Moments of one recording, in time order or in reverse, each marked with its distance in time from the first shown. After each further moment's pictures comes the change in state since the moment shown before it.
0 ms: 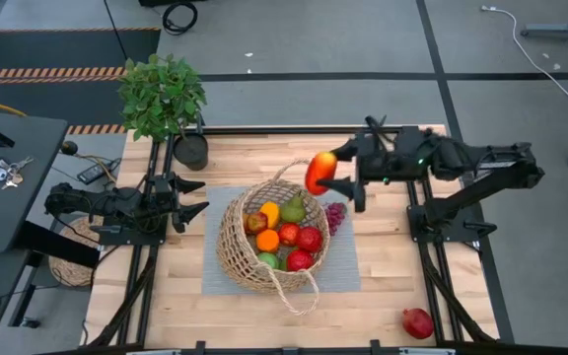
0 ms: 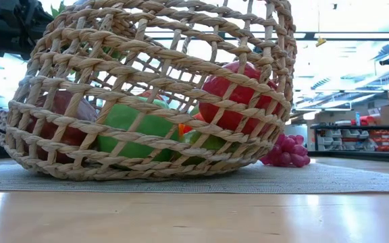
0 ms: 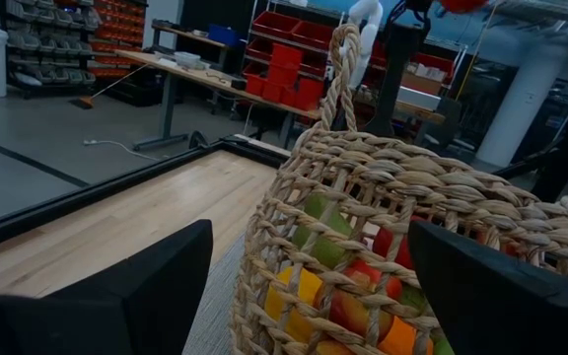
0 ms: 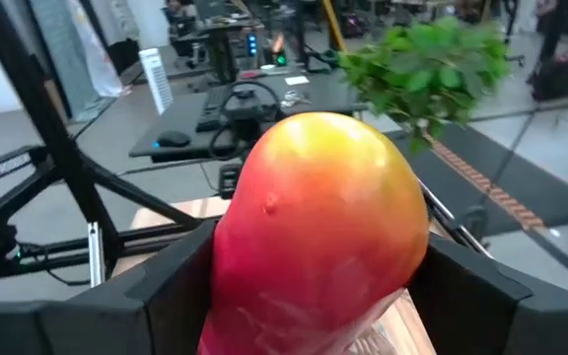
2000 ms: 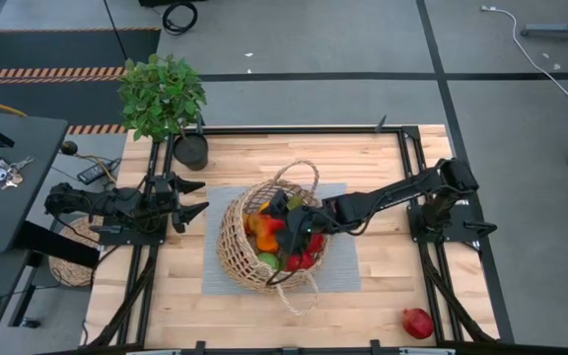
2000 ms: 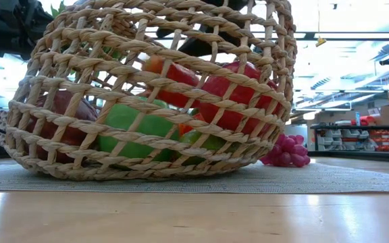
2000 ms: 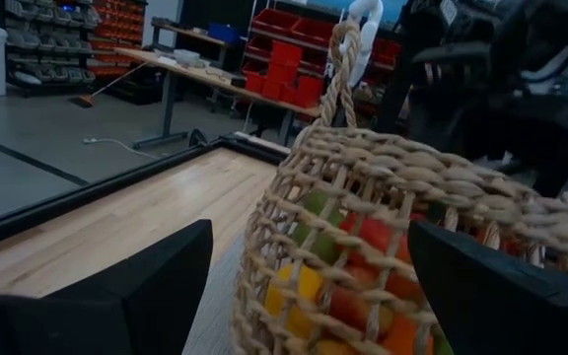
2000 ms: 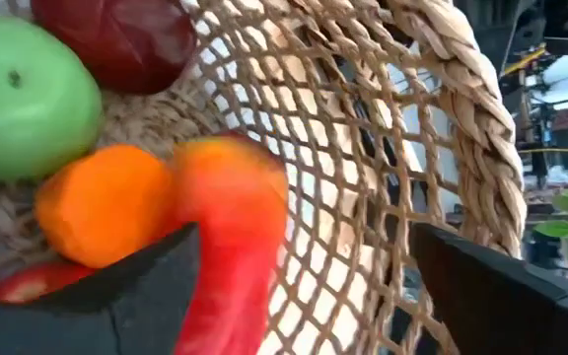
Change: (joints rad) left arm 0.000 0.000 0.000 -0.006 0.000 0.000; right arm 0.085 0.611 -0.001 0.160 0.134 -1.029
